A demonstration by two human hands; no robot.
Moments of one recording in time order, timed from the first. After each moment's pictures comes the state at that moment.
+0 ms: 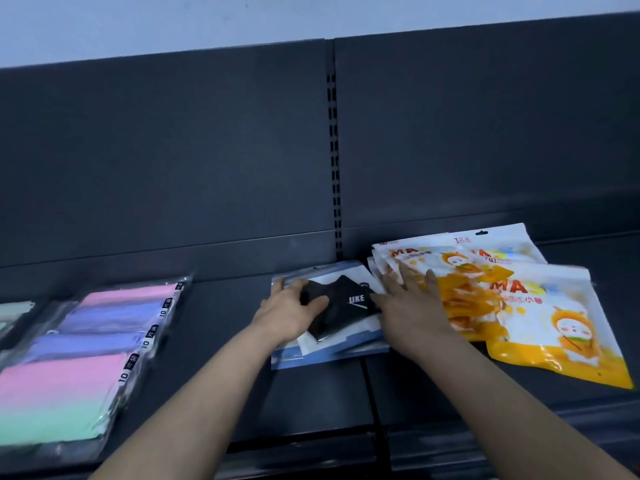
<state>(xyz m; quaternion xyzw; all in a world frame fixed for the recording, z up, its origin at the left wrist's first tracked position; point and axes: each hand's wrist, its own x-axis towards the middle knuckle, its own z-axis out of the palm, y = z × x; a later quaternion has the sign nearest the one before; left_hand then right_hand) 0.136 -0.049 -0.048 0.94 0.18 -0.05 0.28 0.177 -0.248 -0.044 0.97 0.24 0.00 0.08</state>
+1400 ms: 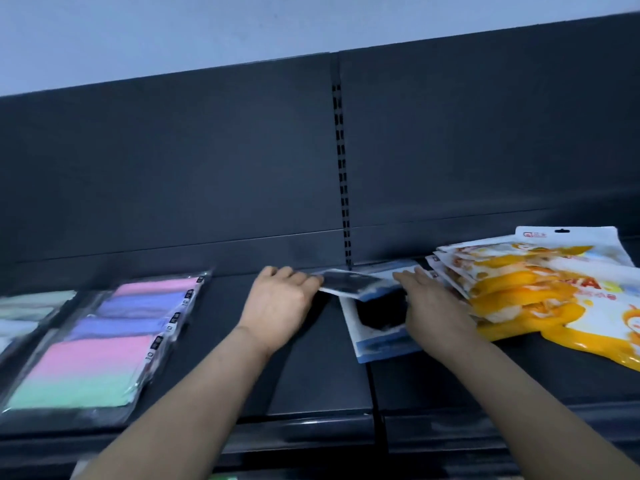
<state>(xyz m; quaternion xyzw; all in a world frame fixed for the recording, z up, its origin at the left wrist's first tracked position) 0.105 -0.044 -0.037 0.94 -0.11 0.27 -0.16 0.164 -0.282 -0.039 0.95 0.24 0.05 -0.18</state>
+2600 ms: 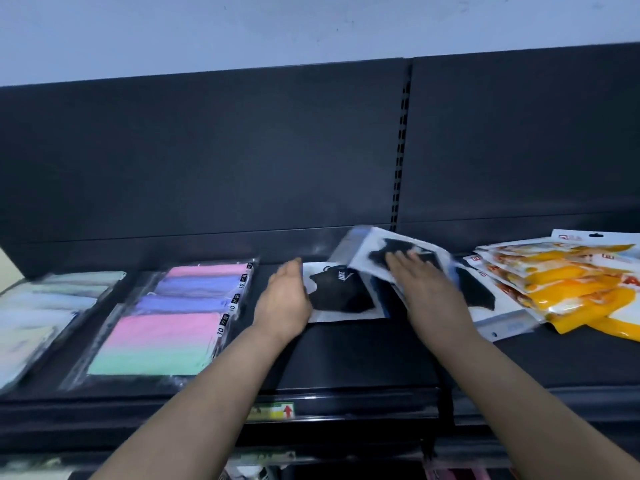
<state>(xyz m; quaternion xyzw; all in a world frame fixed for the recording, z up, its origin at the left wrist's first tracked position) 0.044 0.020 -0.030 0.95 0.17 0.14 0.23 0.104 -0.194 -0.028 0.92 0.30 0.23 -0.09</state>
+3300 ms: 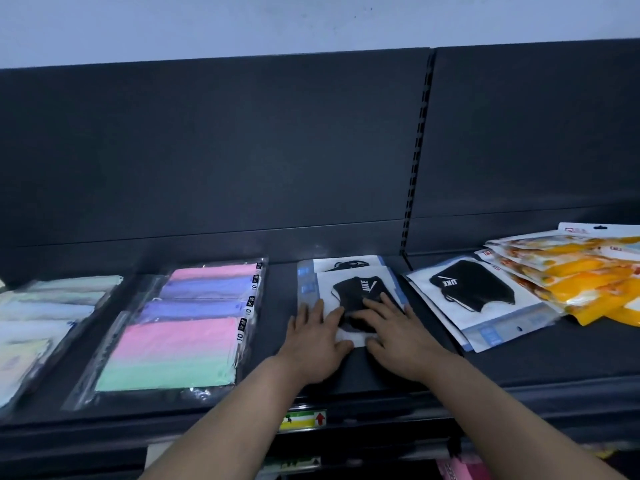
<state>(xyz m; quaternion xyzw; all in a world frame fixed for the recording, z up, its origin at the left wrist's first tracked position) 0.033 0.039 -0.092 0.99 0.03 -0.07 0.11 0.085 -0.135 -0.086 0.93 0.34 -0.07 -0.13</state>
